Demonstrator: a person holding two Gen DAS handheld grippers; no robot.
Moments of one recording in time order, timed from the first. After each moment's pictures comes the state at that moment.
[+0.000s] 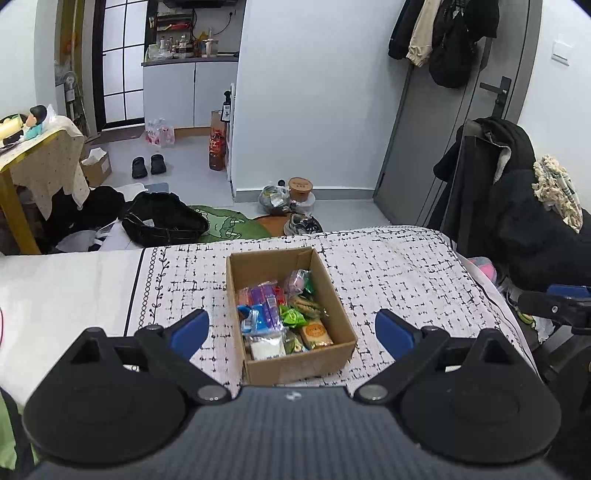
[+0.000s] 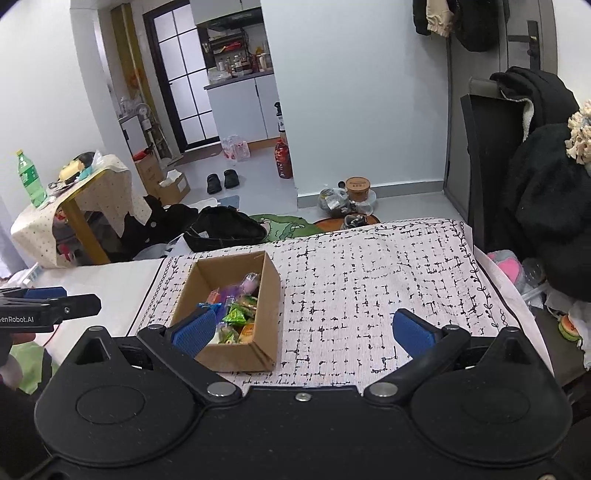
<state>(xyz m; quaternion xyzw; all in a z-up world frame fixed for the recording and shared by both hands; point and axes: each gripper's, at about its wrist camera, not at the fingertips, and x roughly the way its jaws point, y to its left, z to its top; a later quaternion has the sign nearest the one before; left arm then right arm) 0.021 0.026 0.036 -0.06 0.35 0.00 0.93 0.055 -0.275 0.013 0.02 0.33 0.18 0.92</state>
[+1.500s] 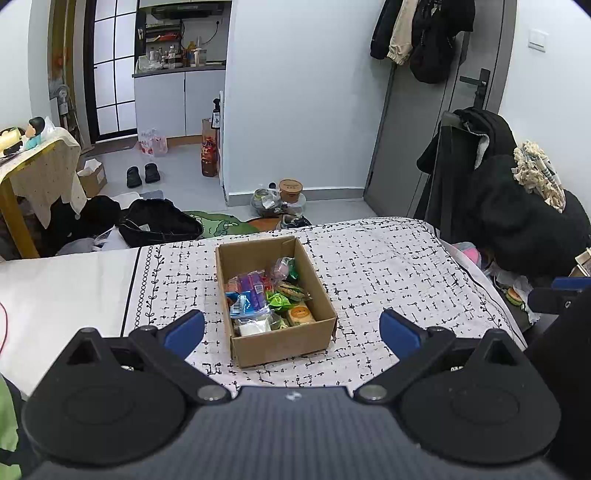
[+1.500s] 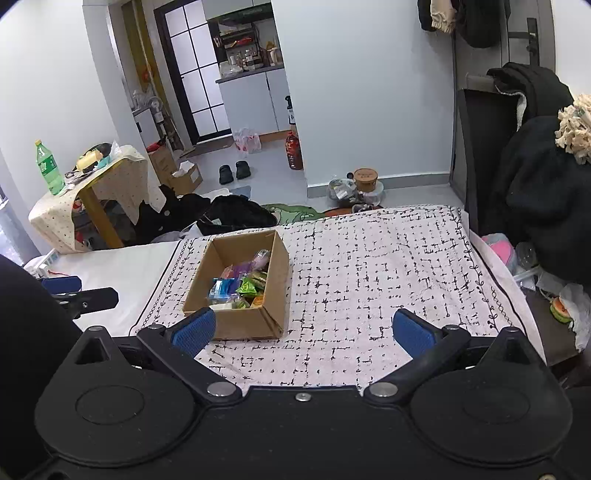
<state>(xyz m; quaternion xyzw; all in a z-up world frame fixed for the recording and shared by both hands) -0.020 0.003 0.036 -0.04 0.34 -0.02 0.94 0.013 -0.298 0.020 0.02 0.34 0.20 0.92</state>
